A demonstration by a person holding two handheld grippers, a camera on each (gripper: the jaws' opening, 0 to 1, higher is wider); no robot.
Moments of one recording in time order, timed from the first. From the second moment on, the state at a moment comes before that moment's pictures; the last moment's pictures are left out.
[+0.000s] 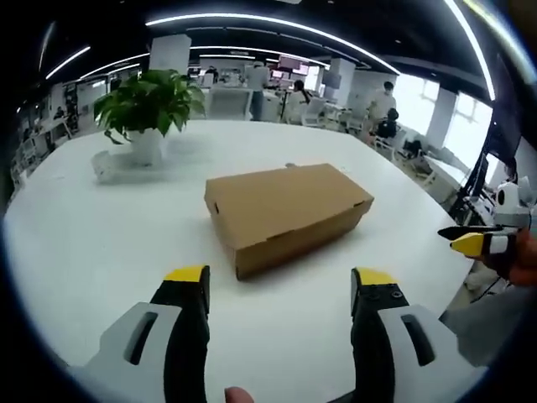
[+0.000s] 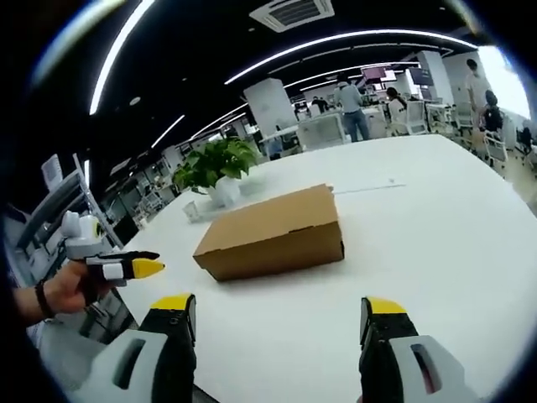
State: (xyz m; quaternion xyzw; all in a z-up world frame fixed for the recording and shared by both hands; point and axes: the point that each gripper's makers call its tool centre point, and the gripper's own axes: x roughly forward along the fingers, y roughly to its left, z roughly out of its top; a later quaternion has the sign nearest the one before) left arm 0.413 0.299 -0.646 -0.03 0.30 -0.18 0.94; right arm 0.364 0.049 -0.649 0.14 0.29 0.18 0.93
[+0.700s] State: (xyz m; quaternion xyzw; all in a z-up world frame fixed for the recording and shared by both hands) left arm 0.440 0.313 -0.670 -0.03 0.32 -0.19 0.93; right arm 0.417 0.039 -0.662 0.13 0.31 0.19 0.92
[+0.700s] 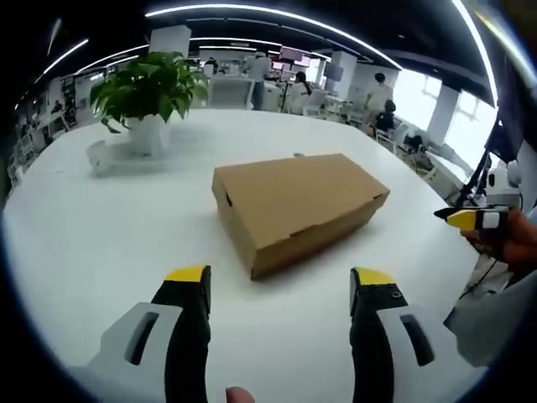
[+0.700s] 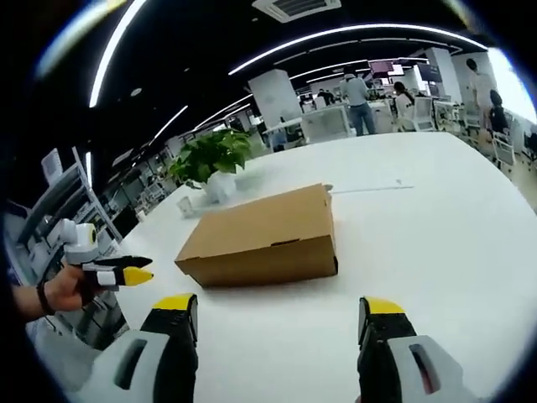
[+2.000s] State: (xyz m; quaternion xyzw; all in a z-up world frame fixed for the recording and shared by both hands) left arm 0.533 0.296 -0.703 -0.07 0.35 -0.20 0.91; right arm 0.534 0.054 -0.709 0.15 0.35 0.21 0.90
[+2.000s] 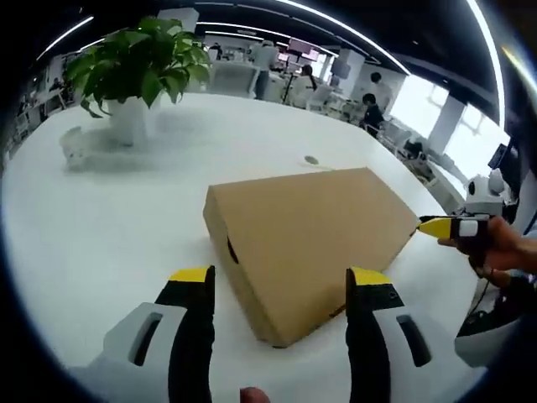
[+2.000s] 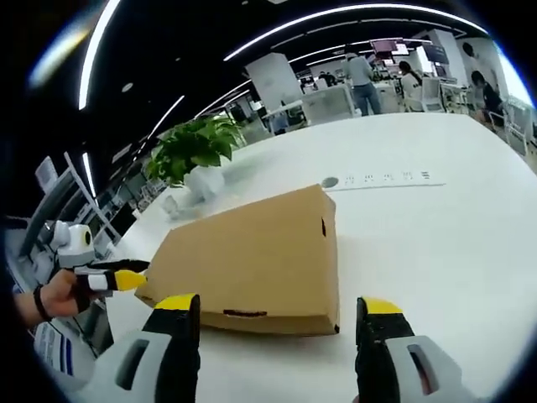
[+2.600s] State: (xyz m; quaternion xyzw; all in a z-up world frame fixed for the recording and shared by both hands) left arm 0.544 0.287 -0.713 -0.08 0.36 -0.20 0.91; right arm 0.553 0.075 -0.728 0.12 0.36 0.24 0.89
